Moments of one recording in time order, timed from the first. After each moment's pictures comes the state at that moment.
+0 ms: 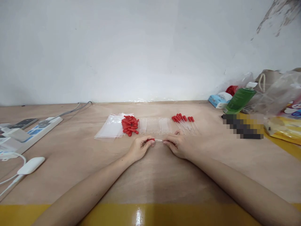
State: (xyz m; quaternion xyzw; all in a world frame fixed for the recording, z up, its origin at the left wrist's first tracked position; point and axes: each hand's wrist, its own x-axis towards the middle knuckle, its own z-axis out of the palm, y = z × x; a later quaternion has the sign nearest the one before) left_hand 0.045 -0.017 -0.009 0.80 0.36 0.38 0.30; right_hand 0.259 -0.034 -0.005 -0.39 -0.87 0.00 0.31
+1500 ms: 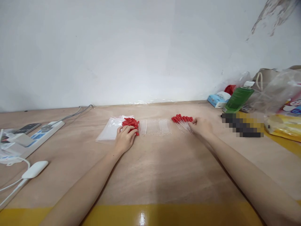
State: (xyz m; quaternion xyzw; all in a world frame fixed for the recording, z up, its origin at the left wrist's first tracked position) left_hand -0.019 0.030 -0.005 0.84 0.41 0.28 -0.19; right_hand 0.346 0.024 0.007 -0.80 -0.56 -0.01 0.22
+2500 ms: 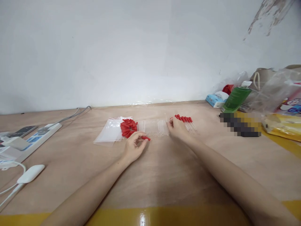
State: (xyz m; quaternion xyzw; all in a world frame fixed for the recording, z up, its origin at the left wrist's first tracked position) left_hand 0.033 -0.007 -0.009 0.77 0.37 0.49 0.20; right_hand 0.258 0.018 0.021 -0.64 -0.69 0.06 0.34
